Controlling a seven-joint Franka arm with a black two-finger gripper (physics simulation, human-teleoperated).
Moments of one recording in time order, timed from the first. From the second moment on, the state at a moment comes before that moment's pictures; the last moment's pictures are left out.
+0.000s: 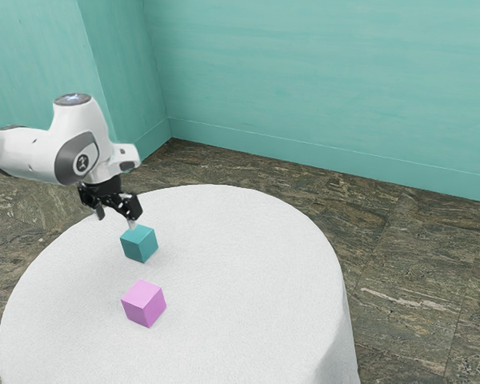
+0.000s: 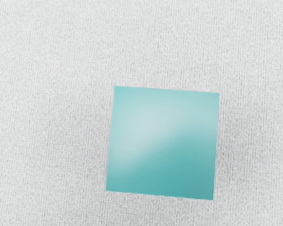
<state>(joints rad) 0.23 0.13 -0.02 -2.13 0.07 2.36 0.09</state>
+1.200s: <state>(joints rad) 0.24 0.38 -0.04 -2.05 -0.01 2.54 0.23</state>
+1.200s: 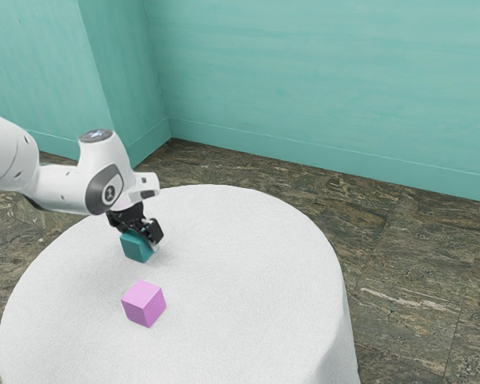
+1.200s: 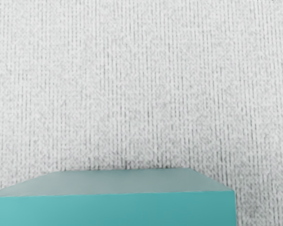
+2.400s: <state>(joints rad) 0.17 -0.18 -0.15 -2.57 -0.03 2.55 -0.15</state>
